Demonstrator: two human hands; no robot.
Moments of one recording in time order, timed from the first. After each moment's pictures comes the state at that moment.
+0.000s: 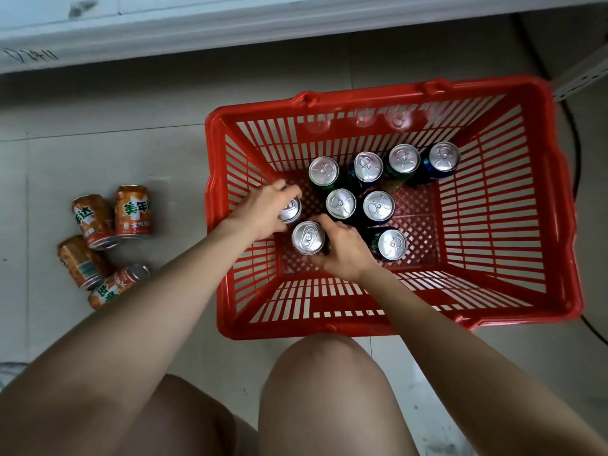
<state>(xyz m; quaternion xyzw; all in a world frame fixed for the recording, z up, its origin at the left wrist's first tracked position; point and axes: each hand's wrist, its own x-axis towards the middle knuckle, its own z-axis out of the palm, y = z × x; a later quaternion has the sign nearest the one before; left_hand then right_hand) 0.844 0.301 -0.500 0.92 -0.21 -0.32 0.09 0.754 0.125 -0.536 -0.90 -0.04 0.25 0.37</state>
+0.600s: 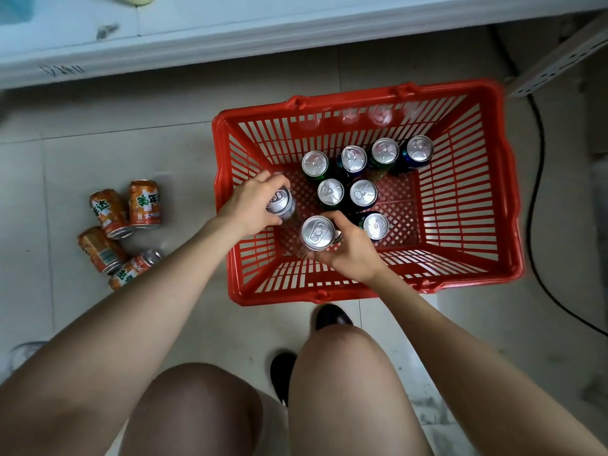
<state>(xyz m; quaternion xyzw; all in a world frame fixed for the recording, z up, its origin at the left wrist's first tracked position) 0.823 0.308 -0.431 0.92 -0.15 -0.30 0.19 0.718 0.108 -0.463 -0.83 0.06 0.23 0.50</state>
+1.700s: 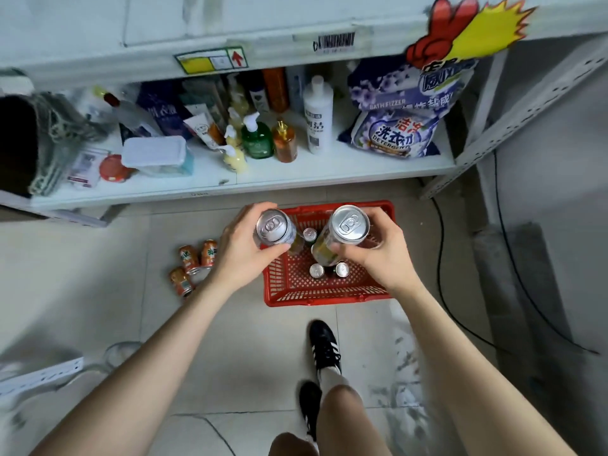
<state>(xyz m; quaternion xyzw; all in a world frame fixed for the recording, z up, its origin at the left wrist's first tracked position) 0.756 0.294 -0.003 0.92 -0.05 -0.06 0.38 0.721 0.054 -0.009 -0.78 0.12 0.05 0.61</state>
